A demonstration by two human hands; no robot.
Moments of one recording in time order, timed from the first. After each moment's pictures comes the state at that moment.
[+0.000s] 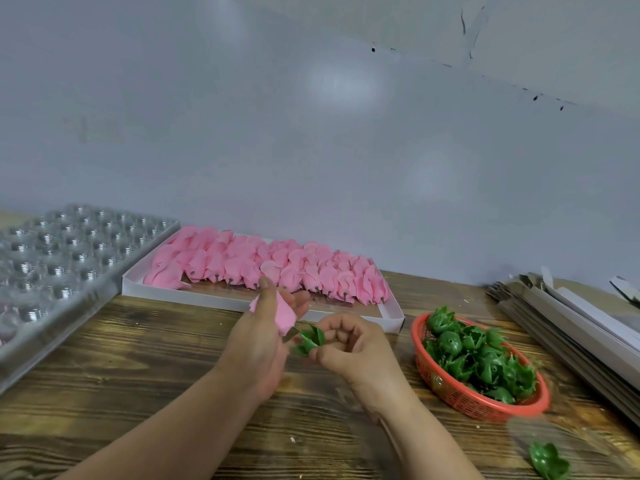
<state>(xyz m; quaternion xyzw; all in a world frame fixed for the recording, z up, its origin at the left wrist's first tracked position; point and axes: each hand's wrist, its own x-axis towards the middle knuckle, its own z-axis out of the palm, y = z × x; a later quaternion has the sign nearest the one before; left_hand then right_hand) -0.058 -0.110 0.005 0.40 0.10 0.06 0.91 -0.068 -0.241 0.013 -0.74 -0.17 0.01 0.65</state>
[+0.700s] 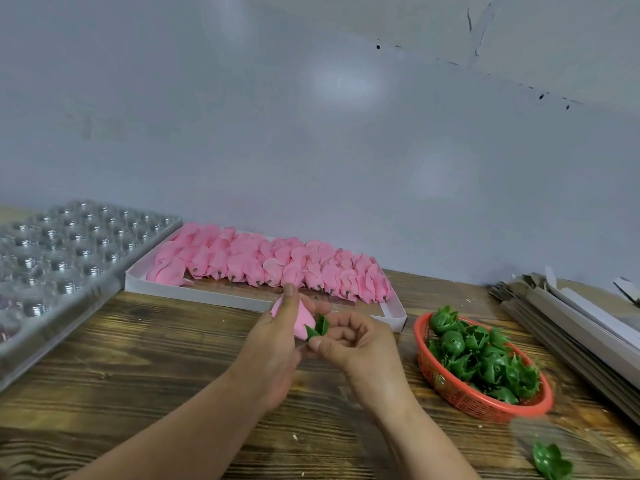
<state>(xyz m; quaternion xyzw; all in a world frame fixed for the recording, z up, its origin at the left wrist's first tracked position) -0.067 -0.116 -0.003 0.49 0.02 0.03 0.87 -0.071 -0.235 0.013 -0.71 -0.16 -0.03 0.68</state>
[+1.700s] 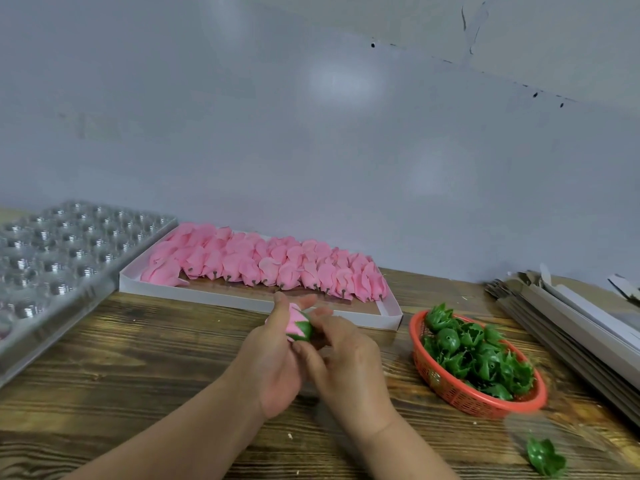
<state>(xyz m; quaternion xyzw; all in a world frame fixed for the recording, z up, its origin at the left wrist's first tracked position) -0.070 -0.121 0.000 0.34 0.05 -0.09 0.94 -0.073 -0.227 -0.007 -0.86 -0.26 -0.32 0.30</state>
